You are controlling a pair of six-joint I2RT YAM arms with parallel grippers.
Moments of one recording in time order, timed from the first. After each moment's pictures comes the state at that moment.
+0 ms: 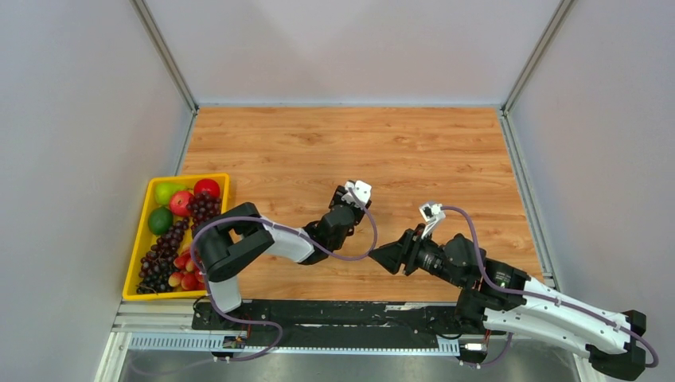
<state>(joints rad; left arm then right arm) -1.03 1.79 0.70 0.87 -0.65 0.06 1.16 0.46 0.49 -0.26 0.17 0.82</state>
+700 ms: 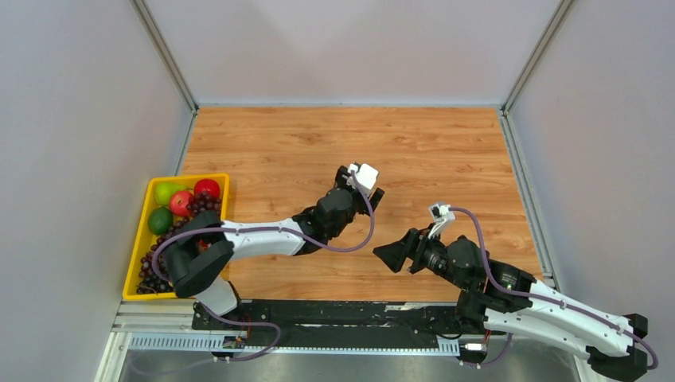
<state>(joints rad) -1.03 1.63 0.85 0.63 -0.49 0.06 1.16 0.40 0.49 -0.35 0.27 0.83</state>
